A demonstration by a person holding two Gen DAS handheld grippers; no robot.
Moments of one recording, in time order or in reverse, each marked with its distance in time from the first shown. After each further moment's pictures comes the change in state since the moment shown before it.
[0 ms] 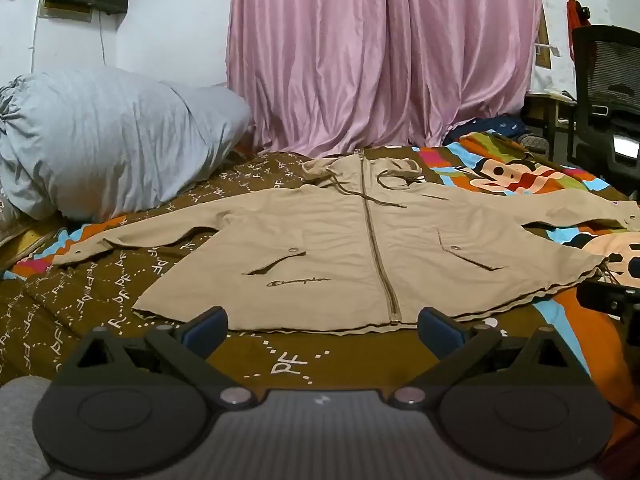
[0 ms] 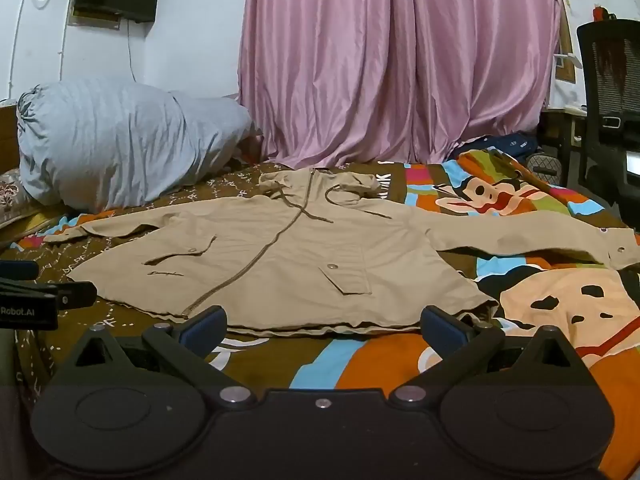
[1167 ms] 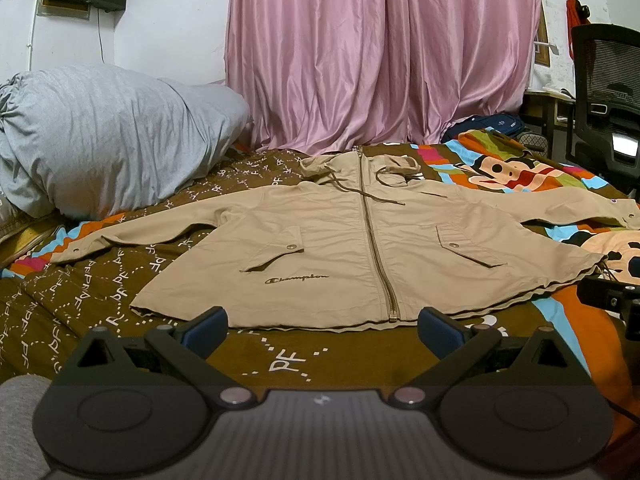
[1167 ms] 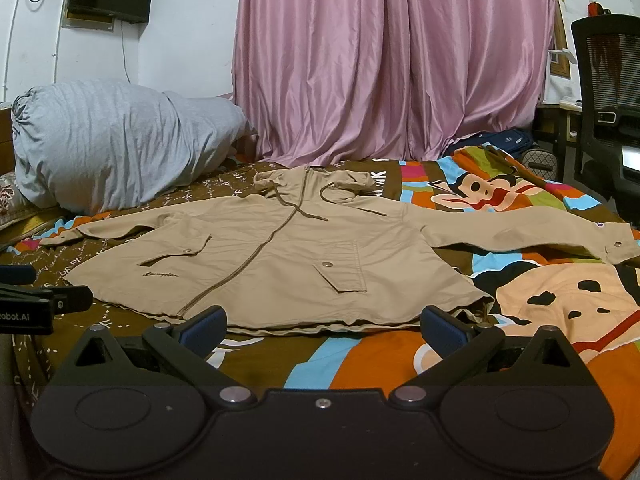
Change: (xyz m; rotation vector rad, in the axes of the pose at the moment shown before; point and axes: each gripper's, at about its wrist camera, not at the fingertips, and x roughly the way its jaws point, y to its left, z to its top) left arm 0.001 -0.001 0.000 0.000 0.007 -0.004; right arm 0.001 0.001 0.001 0.007 0.001 0.001
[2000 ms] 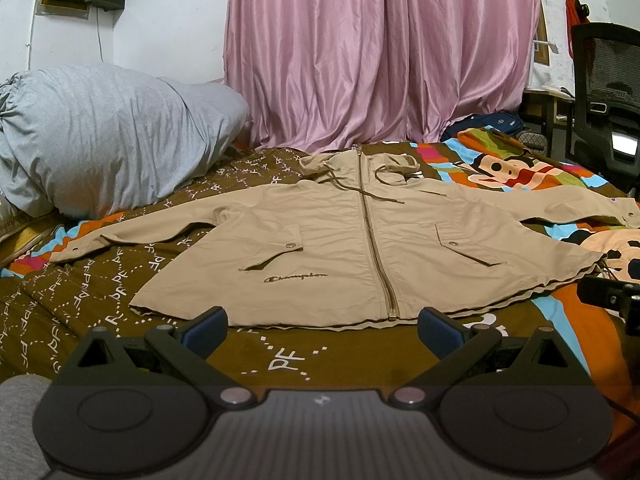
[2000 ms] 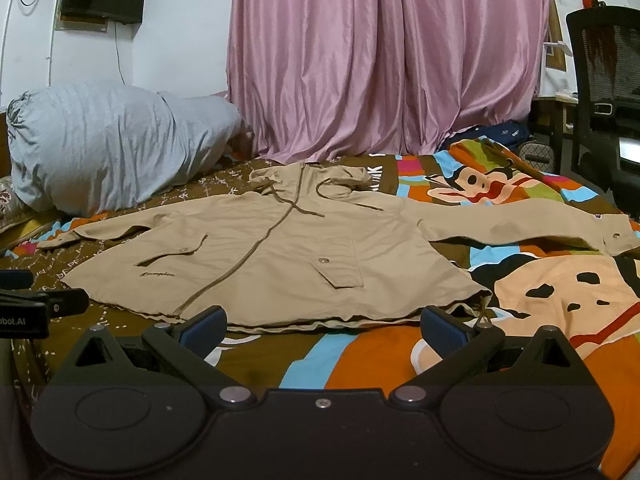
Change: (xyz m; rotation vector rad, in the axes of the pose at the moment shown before) left arm 0.000 0.000 0.000 0.000 0.002 -0.001; right arm 0.006 -0.008 -0.006 0.020 0.012 -0.004
